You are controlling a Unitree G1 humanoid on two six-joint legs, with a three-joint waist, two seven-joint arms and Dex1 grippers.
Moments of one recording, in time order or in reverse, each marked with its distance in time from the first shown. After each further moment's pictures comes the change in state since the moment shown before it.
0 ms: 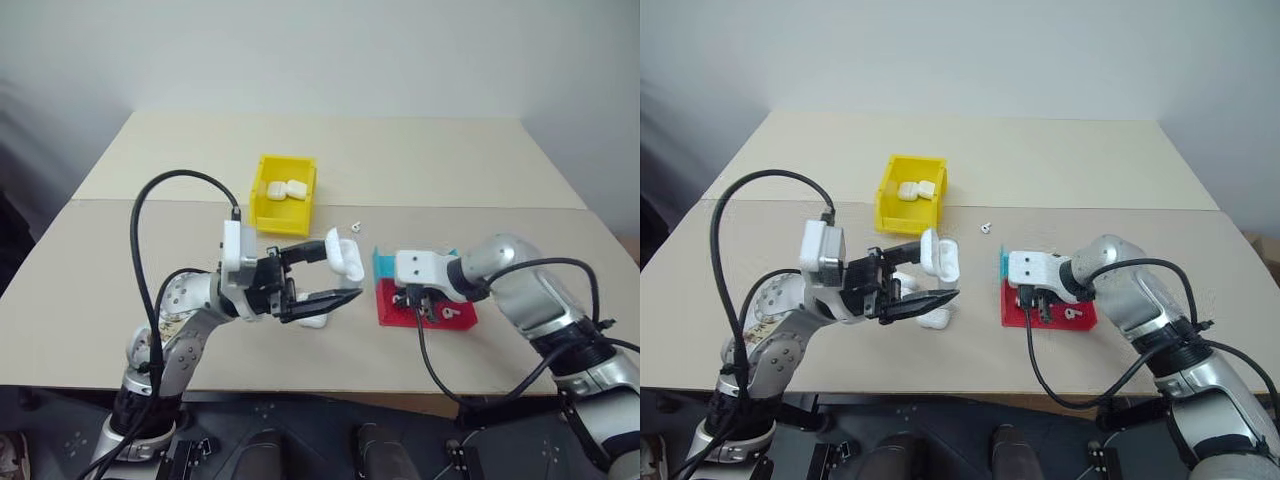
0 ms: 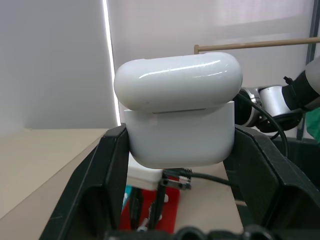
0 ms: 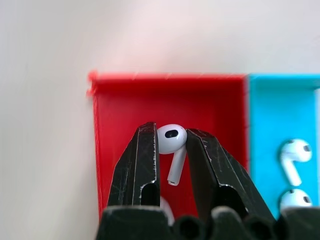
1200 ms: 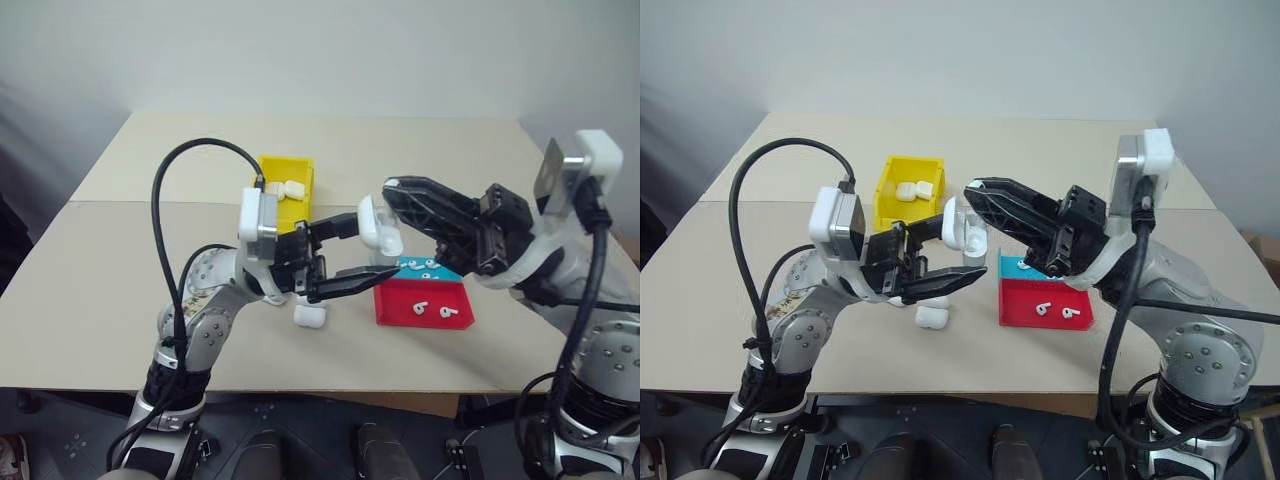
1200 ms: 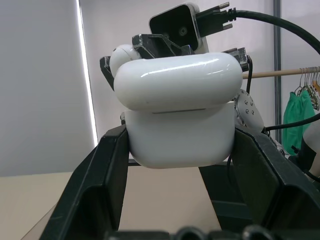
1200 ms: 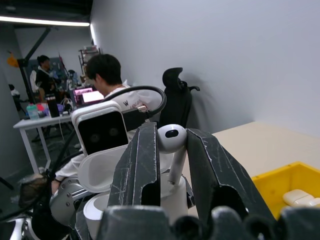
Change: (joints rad) left arm -0.158 -0.122 -0.039 0.050 -0.060 0.031 0.038; right arm 0.139 0.251 -0.617 -0.559 1.240 0.296 -0.736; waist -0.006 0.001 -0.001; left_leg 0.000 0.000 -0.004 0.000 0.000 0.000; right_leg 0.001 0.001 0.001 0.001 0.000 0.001
